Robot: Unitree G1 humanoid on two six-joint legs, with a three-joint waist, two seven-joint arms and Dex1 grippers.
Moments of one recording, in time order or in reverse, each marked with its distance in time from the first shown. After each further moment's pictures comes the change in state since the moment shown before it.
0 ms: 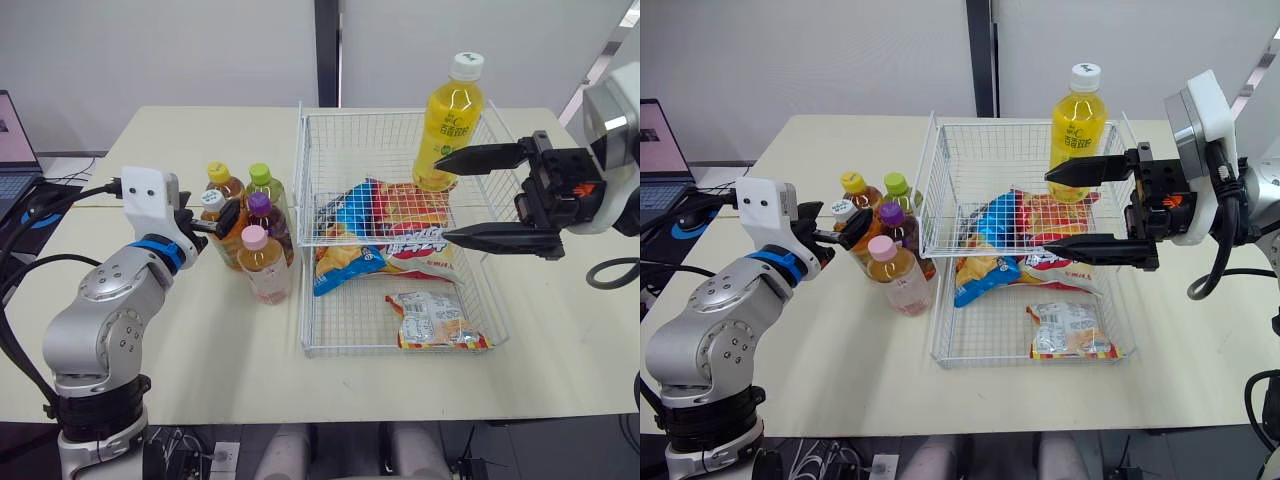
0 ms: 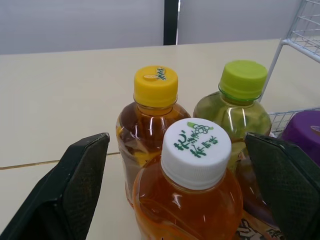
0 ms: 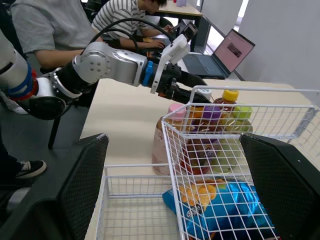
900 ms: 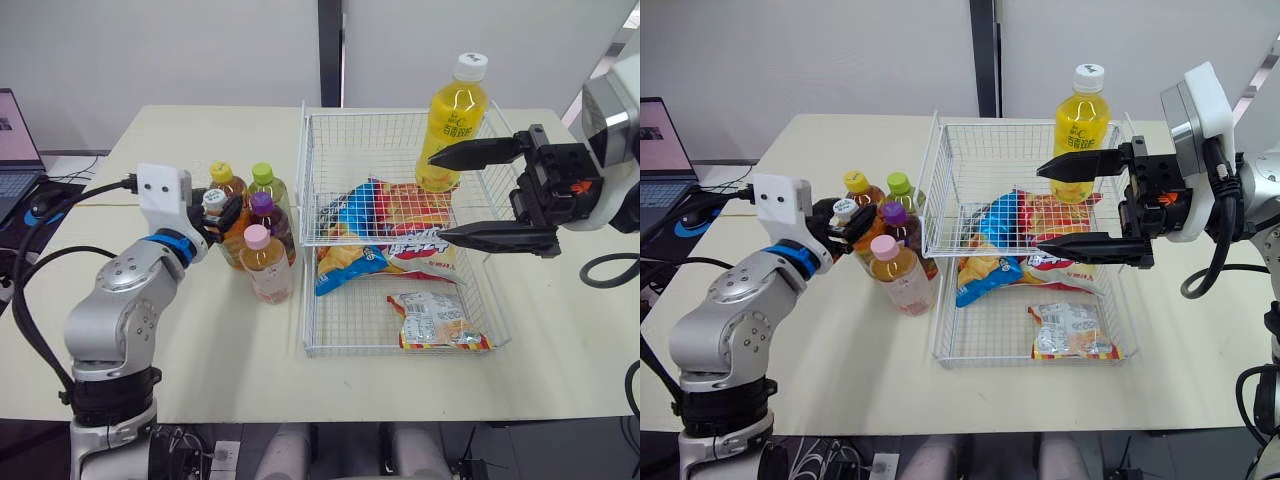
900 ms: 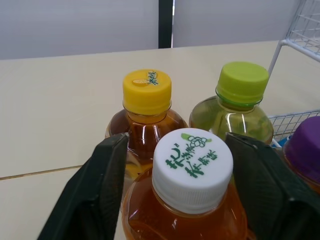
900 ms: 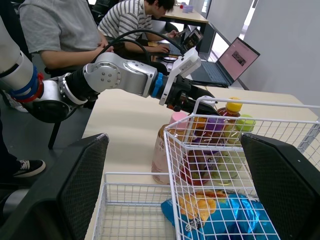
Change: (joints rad) left arm -0.042 -0.015 -0.070 0.109 0.045 -0.108 -0.031; right arm -0.023 0.032 0.002 -0.007 -0.021 -0.003 0.006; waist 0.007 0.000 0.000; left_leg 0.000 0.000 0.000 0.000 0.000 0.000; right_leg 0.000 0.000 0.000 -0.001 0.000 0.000
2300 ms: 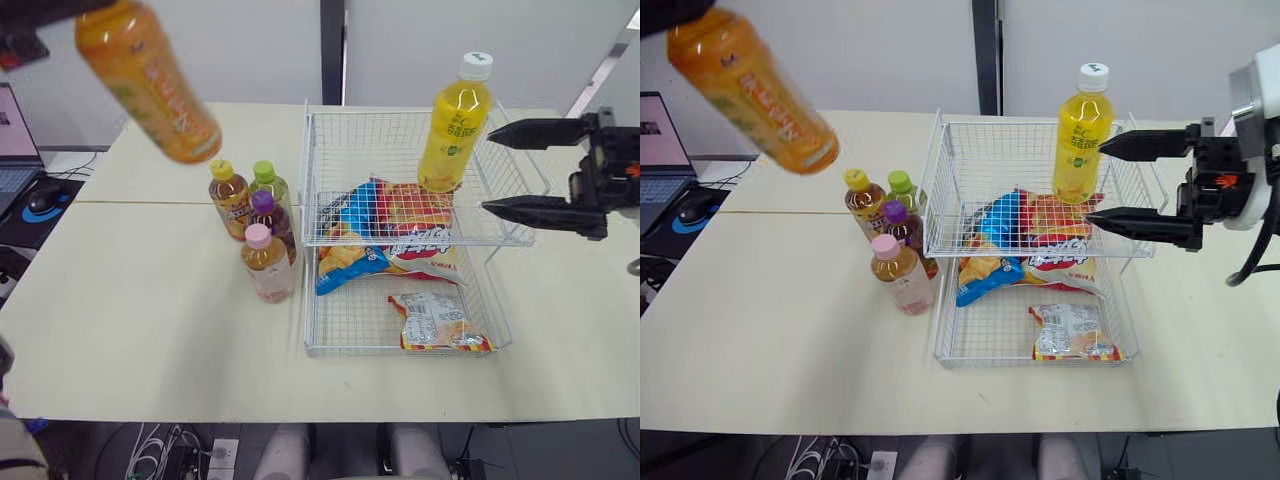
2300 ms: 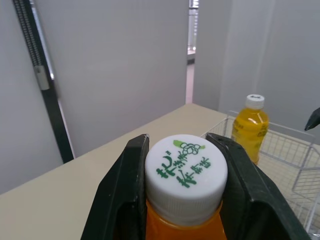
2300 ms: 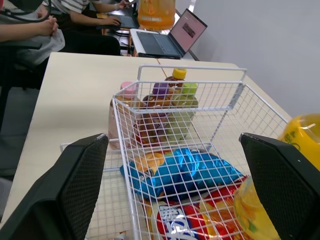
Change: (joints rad) left arm -0.929 0.646 -0.064 0.505 -0.470 0.333 -0.652; right arm 0.110 -0.154 -0.151 0.035 -0.057 -0.007 -0.024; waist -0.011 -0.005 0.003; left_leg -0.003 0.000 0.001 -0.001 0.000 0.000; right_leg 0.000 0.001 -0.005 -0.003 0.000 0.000
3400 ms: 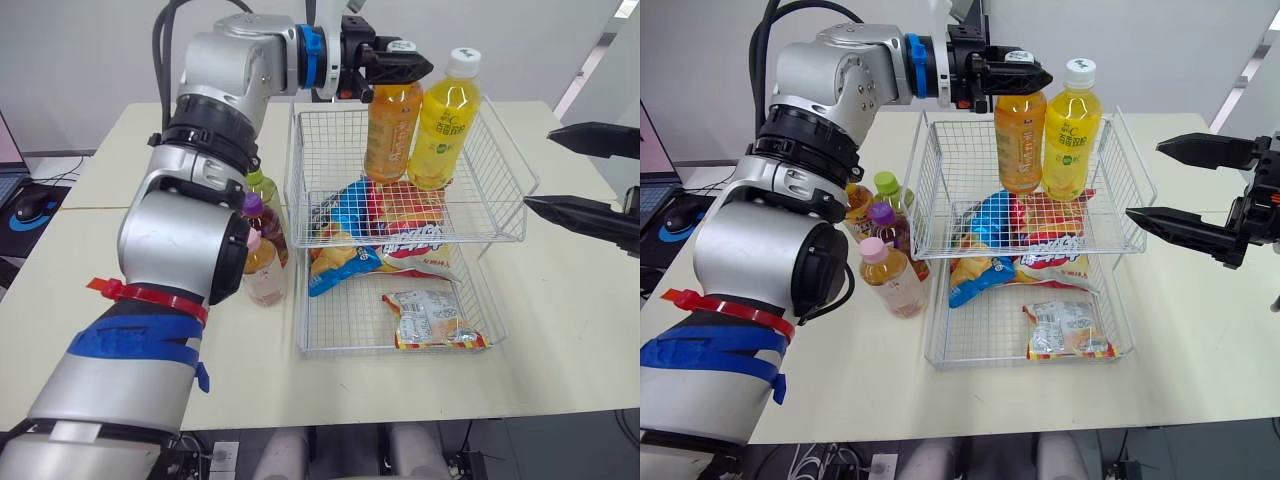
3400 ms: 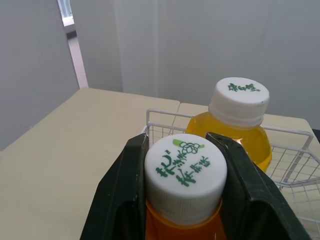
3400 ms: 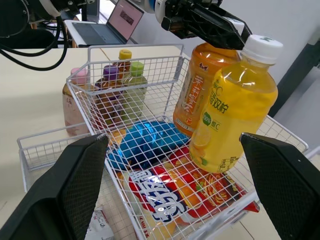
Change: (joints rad) left arm -0.338 -0.835 -0.290 0.821 0.620 -0.641 -0.237; right arm 0.255 -0.053 -0.303 -0.147 0.080 0.085 -0.173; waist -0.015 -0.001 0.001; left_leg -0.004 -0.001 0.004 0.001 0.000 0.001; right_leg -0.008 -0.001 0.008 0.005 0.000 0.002
